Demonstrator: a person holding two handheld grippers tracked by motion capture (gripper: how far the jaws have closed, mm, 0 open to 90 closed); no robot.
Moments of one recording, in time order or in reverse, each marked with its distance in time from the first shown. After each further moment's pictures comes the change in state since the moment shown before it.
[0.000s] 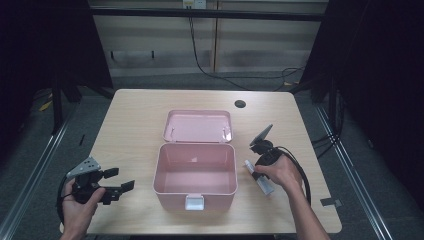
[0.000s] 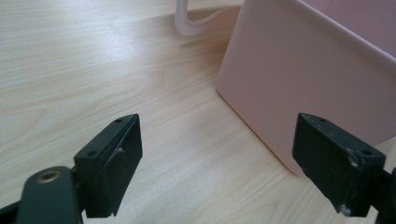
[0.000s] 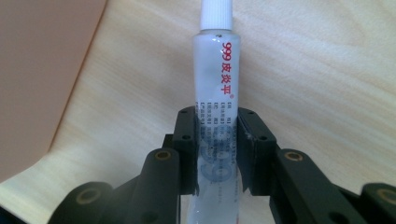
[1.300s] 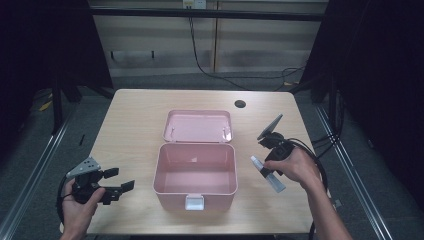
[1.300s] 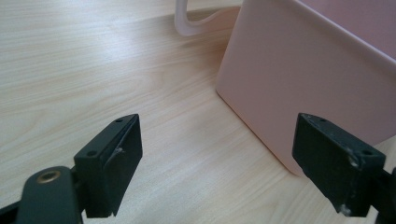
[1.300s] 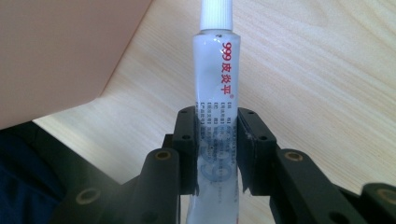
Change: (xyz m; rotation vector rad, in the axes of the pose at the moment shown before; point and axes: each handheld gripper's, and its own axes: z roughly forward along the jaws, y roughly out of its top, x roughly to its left) left arm 0.000 0.000 0.000 -0.001 -0.003 0.000; right arm 0.012 -0.018 -0.066 0.004 0.007 -0.076
